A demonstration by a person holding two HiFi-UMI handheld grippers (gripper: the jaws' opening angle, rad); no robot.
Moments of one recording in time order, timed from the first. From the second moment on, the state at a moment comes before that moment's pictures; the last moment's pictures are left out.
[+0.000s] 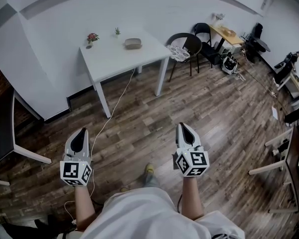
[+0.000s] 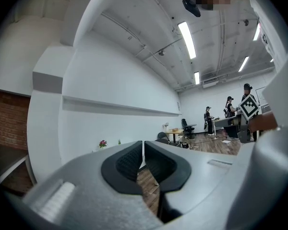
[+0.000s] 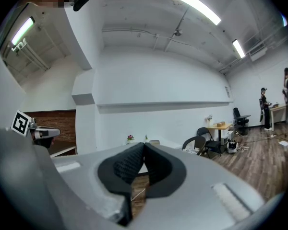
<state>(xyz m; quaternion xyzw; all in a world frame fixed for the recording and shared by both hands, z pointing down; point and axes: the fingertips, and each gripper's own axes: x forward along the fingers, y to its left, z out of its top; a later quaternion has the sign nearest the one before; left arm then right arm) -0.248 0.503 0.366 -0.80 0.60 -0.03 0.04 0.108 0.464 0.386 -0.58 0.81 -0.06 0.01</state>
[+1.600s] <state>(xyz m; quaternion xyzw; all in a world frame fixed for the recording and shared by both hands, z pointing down) -0.213 0.380 0.389 -0.80 0.59 -0.06 0.02 0.140 0.341 0.405 -0.58 0.81 -0.08 -0.01</state>
